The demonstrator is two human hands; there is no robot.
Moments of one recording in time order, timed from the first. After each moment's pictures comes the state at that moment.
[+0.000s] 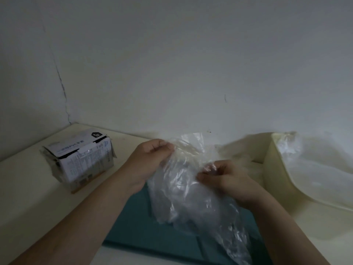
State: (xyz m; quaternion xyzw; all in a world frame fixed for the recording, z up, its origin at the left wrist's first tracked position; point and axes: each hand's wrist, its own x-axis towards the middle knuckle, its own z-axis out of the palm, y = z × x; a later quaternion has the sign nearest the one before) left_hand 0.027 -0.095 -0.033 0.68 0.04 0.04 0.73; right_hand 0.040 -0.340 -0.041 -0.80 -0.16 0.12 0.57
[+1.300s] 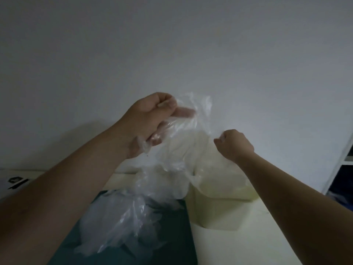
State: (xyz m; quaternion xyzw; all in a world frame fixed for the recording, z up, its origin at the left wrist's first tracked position) left_hand -0.003 -0.260 0.154 0.69 -0.24 0.02 0.69; right_hand 0.072 -0.523 0.080 -0.95 0.14 -0.19 0.21
